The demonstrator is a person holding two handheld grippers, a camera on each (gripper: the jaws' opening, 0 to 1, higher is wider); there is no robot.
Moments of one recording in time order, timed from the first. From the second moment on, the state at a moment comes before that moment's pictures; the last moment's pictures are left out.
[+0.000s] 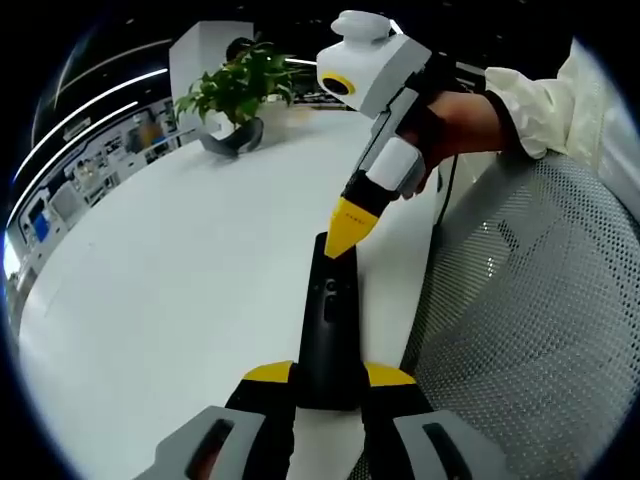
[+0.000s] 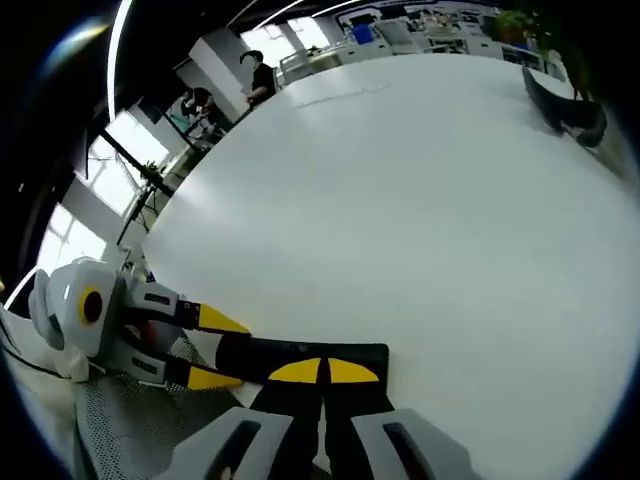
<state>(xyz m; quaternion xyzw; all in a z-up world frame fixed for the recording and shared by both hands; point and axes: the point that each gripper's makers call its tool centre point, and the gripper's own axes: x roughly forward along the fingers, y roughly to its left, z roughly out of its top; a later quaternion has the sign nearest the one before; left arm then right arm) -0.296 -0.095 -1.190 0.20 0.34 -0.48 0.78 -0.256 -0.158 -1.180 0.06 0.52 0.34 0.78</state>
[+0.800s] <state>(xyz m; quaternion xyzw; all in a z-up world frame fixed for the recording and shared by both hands) -0.297 -0.095 -1.190 0.21 0.34 -0.48 0.78 -0.257 -0.158 -1.180 0.07 0.52 0.34 0.78</state>
